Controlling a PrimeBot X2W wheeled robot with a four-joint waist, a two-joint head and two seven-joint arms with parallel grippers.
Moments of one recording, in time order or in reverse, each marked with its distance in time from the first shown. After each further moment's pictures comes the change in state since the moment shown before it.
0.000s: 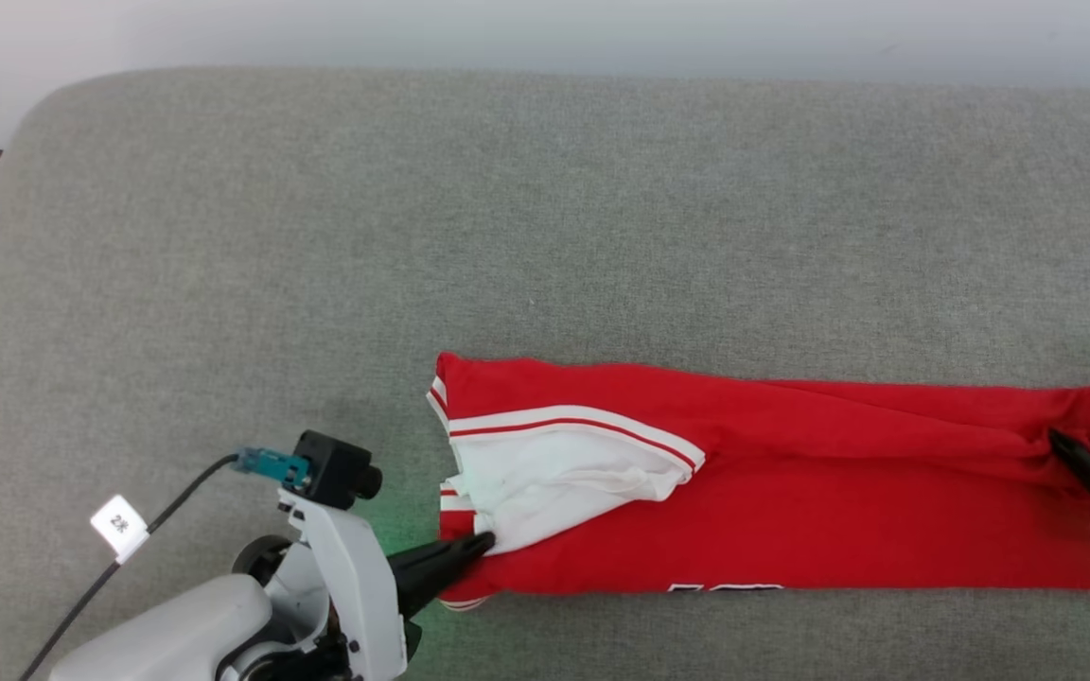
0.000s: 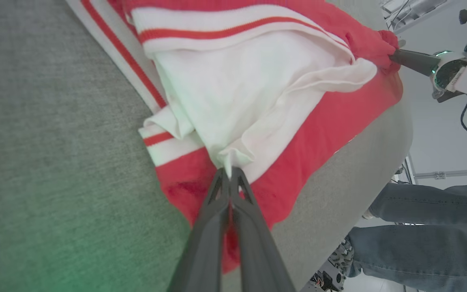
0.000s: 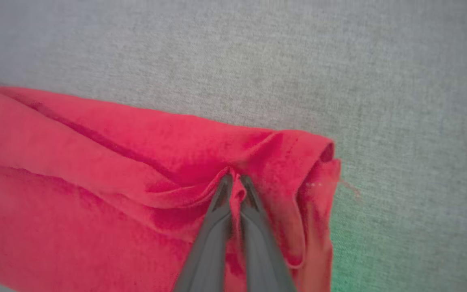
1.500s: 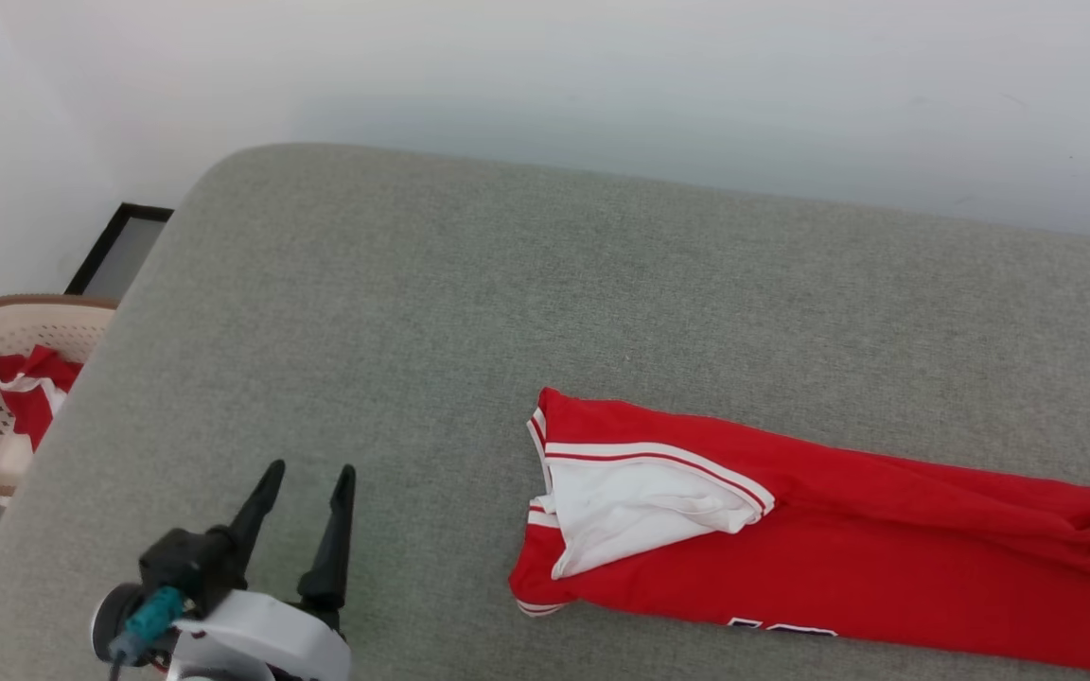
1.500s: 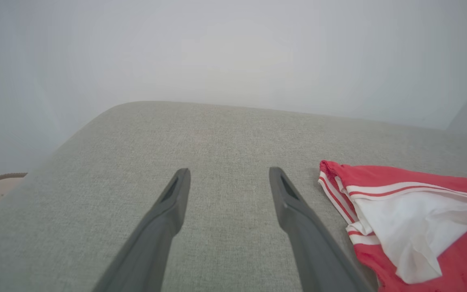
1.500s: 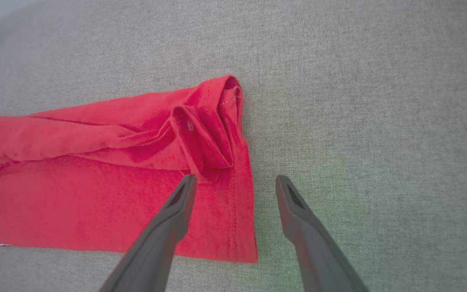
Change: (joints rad) left arm 0.544 -0.390 0.962 0.077 0.980 0.101 -0.329; right arm 0.400 0.063 -0.467 -0.052 0.063 0.000 0.093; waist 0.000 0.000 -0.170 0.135
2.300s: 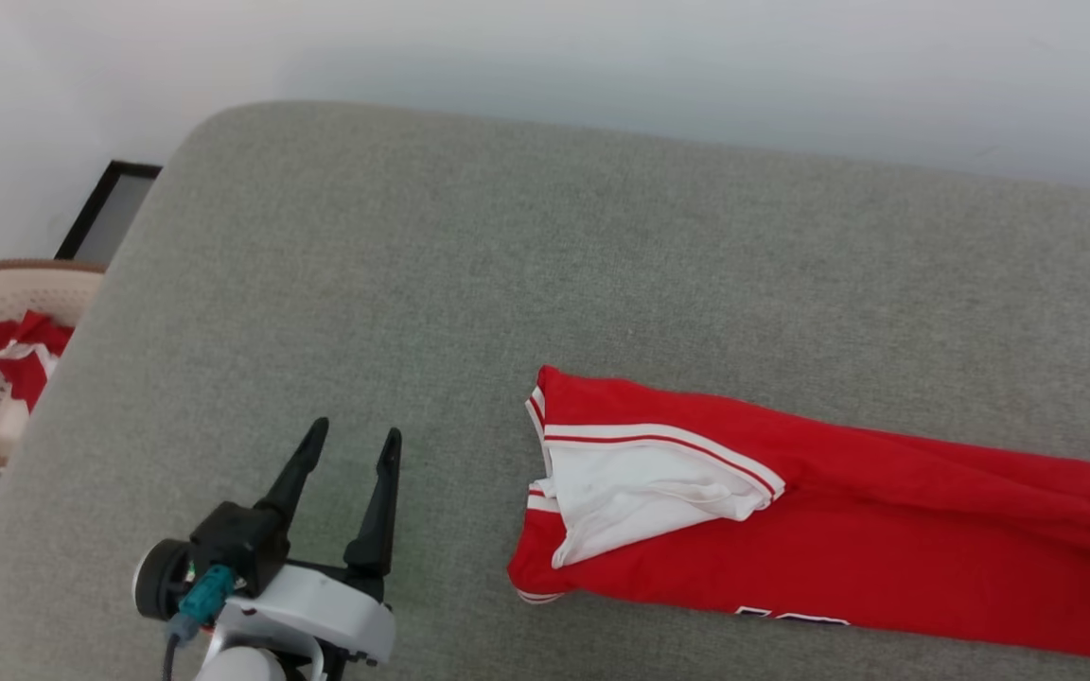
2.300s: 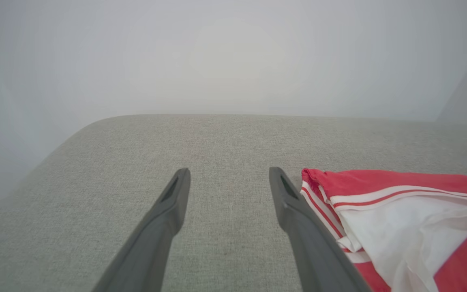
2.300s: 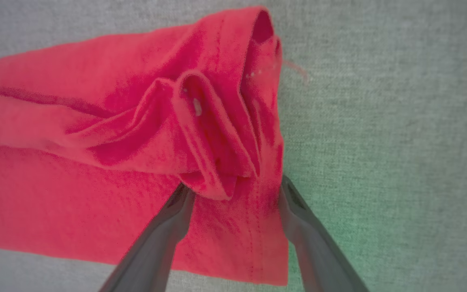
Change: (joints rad) left arm -0.029 -0.167 0.133 -0.018 0.255 -0.094 0.000; right arm -0.219 0.094 -0.040 0.066 -0.188 0.000 0.441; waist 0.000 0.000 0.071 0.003
